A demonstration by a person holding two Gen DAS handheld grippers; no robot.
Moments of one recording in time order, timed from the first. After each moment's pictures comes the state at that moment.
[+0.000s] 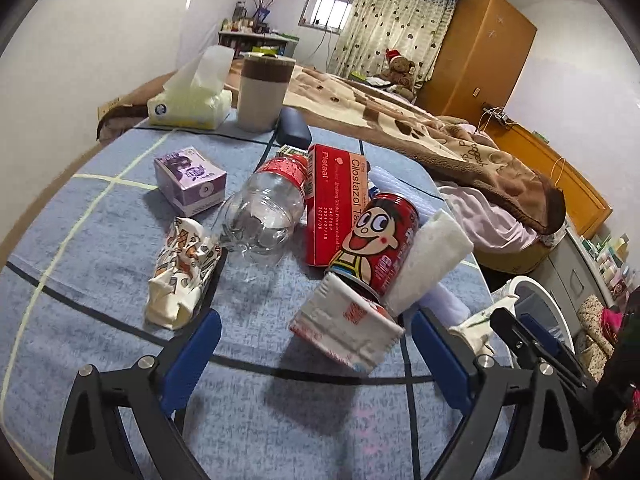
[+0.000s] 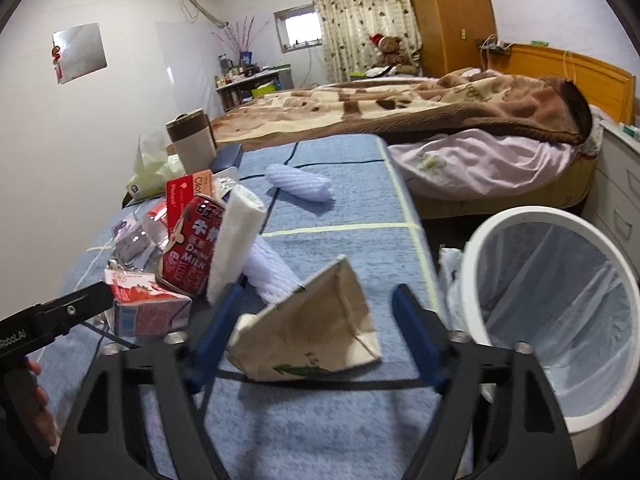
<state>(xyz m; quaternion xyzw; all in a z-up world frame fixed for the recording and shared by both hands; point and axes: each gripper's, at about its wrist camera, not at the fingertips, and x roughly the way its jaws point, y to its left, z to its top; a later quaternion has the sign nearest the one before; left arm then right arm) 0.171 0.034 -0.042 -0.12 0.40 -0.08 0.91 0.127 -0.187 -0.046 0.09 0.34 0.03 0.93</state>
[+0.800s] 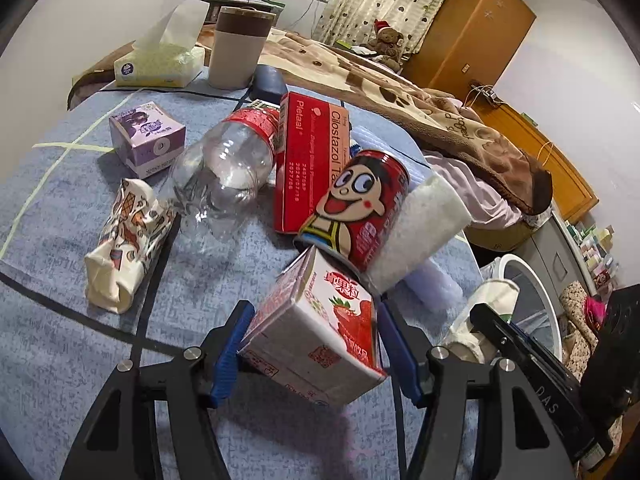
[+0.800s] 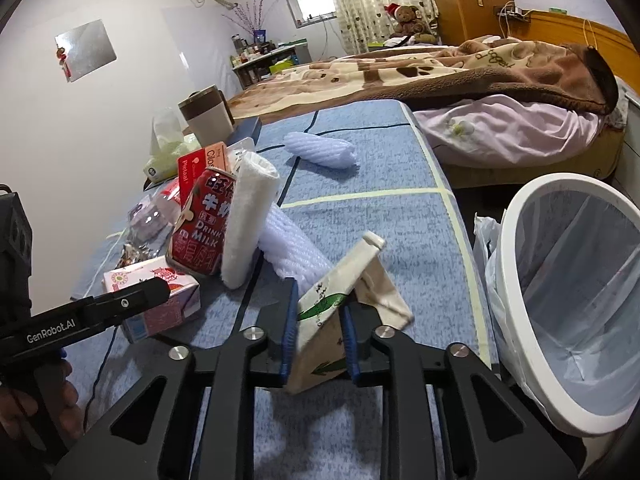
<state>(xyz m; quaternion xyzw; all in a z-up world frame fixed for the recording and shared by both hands) 0.184 0.018 -0.064 -0.14 0.44 -0.12 0.88 0.129 -0.192 -0.058 0.12 0.37 0.08 0.92</state>
